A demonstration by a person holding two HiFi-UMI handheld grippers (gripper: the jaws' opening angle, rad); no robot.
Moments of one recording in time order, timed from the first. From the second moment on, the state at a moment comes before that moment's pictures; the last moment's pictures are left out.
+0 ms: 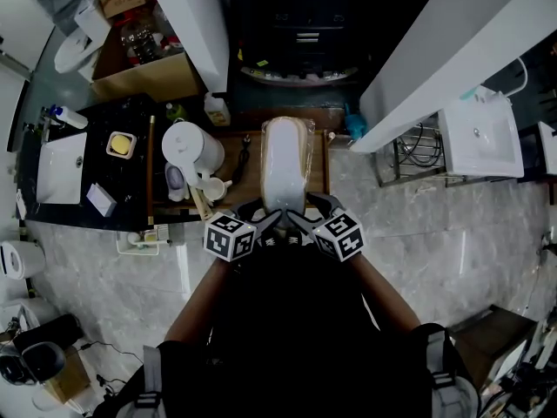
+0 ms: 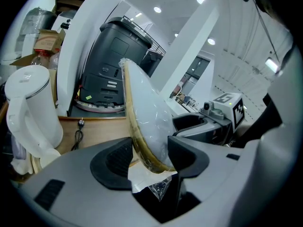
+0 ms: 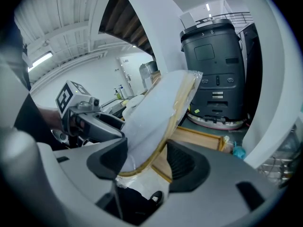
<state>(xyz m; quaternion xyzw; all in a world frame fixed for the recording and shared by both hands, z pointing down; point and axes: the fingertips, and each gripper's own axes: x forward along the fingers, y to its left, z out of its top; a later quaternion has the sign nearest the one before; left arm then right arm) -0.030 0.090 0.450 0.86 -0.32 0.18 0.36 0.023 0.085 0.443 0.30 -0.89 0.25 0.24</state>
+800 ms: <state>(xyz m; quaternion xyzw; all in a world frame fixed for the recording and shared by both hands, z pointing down) -0.035 0.091 0.449 0.85 -0.33 0.17 0.37 0.019 0.089 0.446 0.29 -0.89 0.25 0.24</state>
